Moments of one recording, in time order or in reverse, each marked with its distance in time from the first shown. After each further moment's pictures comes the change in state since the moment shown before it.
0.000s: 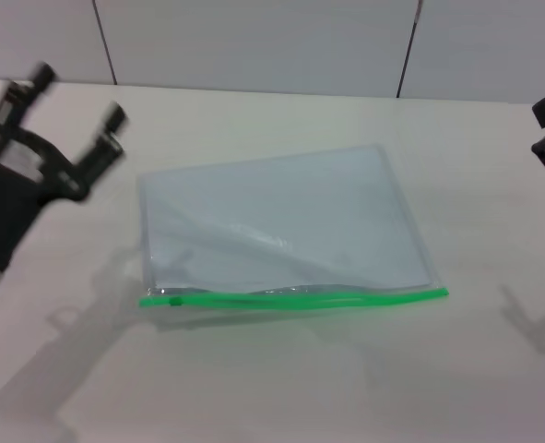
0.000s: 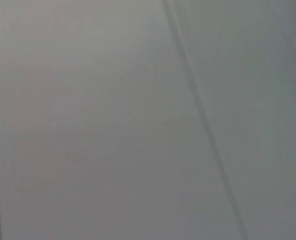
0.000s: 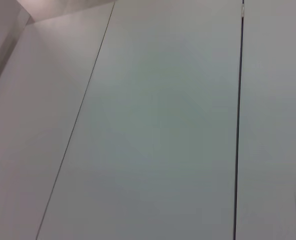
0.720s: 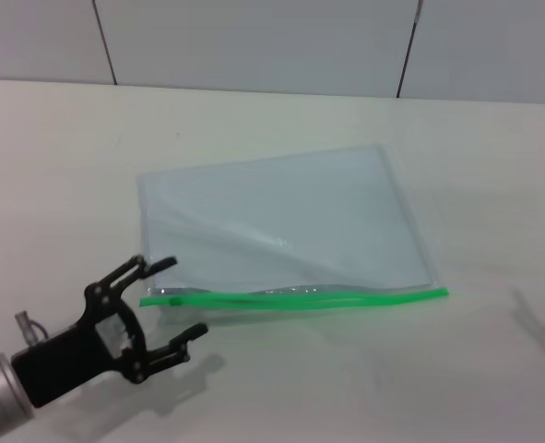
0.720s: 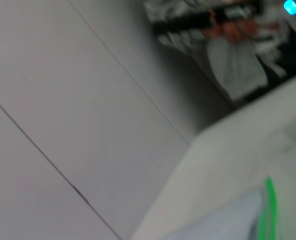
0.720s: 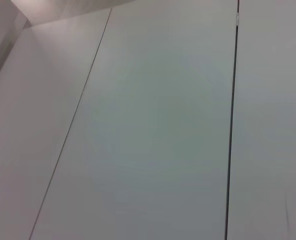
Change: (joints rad) left arm 0.036 0.001 0.000 -0.127 0.514 -0.081 0.426; right arm -0.007 -0.002 0.011 -0.014 0.003 -0.026 -0.002
